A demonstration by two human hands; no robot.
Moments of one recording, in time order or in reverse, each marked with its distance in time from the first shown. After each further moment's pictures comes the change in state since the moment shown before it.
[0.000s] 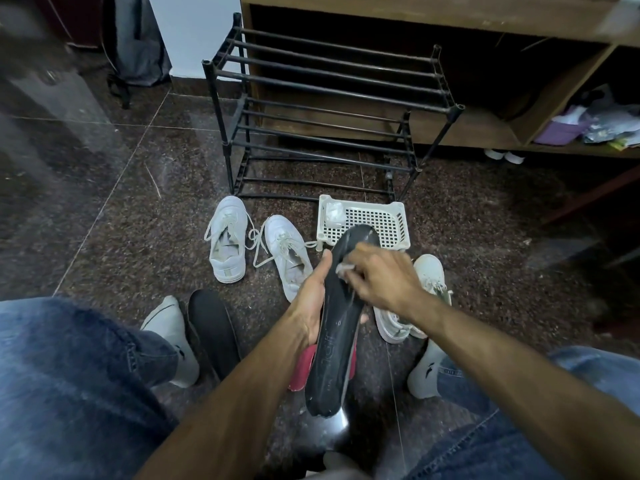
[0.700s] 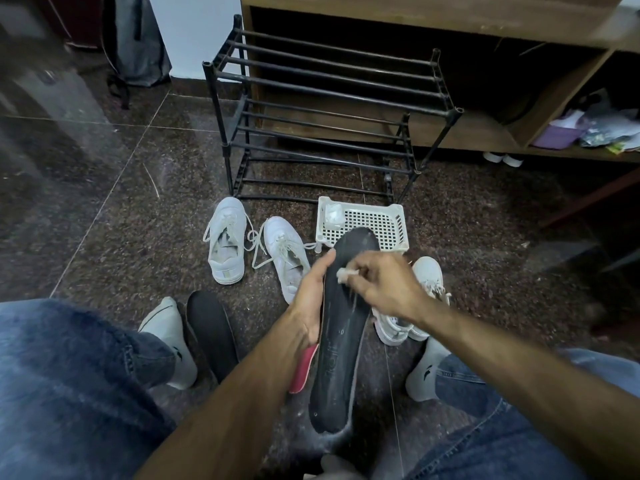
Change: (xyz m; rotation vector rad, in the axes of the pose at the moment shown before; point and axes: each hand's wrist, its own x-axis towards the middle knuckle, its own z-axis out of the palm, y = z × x) left_hand 0.003 0.001 0.001 -0.045 -0.055 -0.004; right_hand -0.007 0.007 0.001 0.383 0.008 0.099
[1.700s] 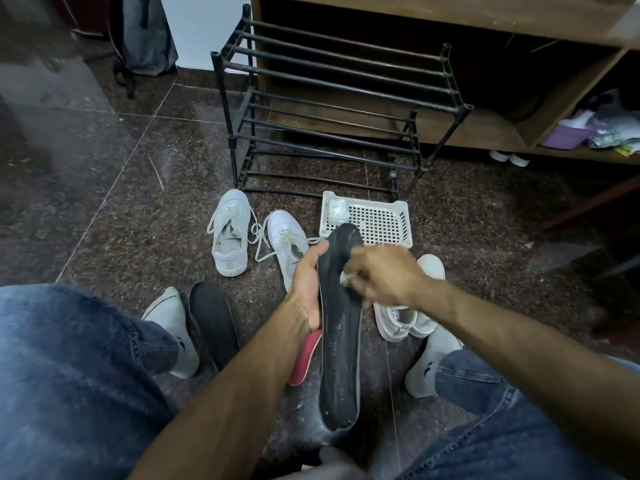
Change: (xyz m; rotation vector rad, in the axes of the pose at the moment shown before) left_hand 0.000 0.009 -0.002 -0.129 0.096 -0.002; right_hand 0.013 -0.014 -0.016 -0.528 -0.260 -0.240
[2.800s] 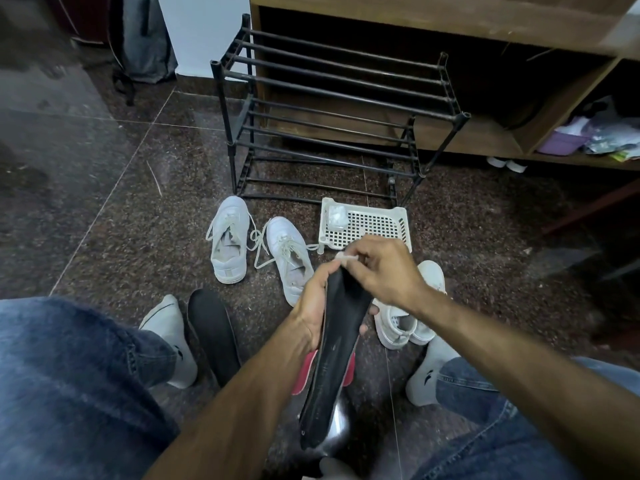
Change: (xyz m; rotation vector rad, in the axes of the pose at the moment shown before) left_hand -0.009 -0.011 0.005 0.170 -0.096 -0.041; right_hand 0.008 0.003 0.011 0.476 0.427 0.155
